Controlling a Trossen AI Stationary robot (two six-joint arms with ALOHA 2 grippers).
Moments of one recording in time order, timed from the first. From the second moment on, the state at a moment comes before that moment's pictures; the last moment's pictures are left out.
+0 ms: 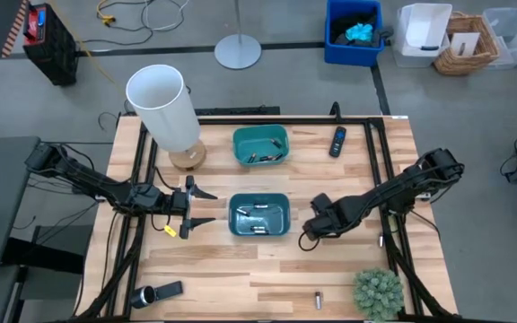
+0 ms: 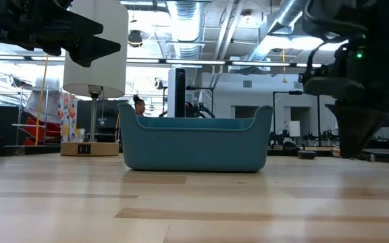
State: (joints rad) left arm -0.31 0.84 0.23 0.57 -0.33 0.03; right arm 0.35 1.56 0.85 -0.78 0.27 1.35
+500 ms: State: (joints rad) left arm -0.31 0.84 0.23 0.58 -0.33 0.03; right arm 0.26 1.56 1.02 -0.62 0.53 0.89
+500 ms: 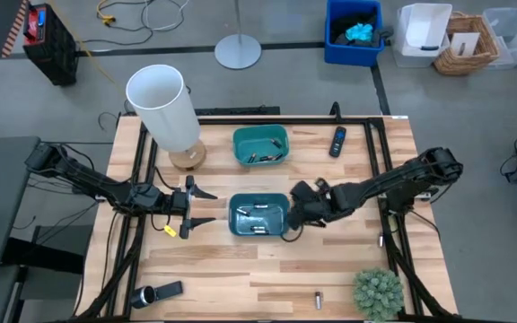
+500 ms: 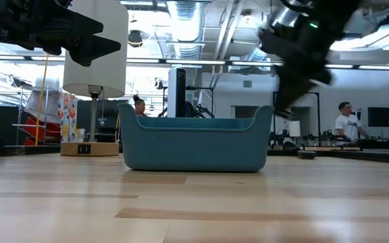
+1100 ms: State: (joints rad) left arm -0.31 0.84 0.23 0.57 -0.33 0.04; right arm -0.22 1.56 1.04 -0.01 0.35 0.38
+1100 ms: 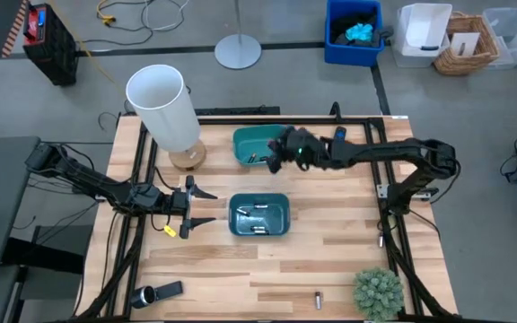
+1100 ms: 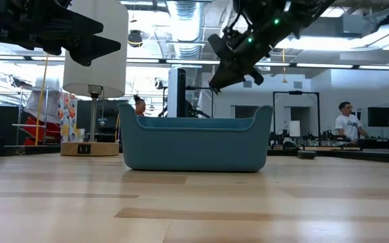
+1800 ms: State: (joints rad) left arm -0.29 0.84 0.23 0.56 -0.33 0.01; right arm -0.18 1.37 1.04 -0.16 0.38 0.29
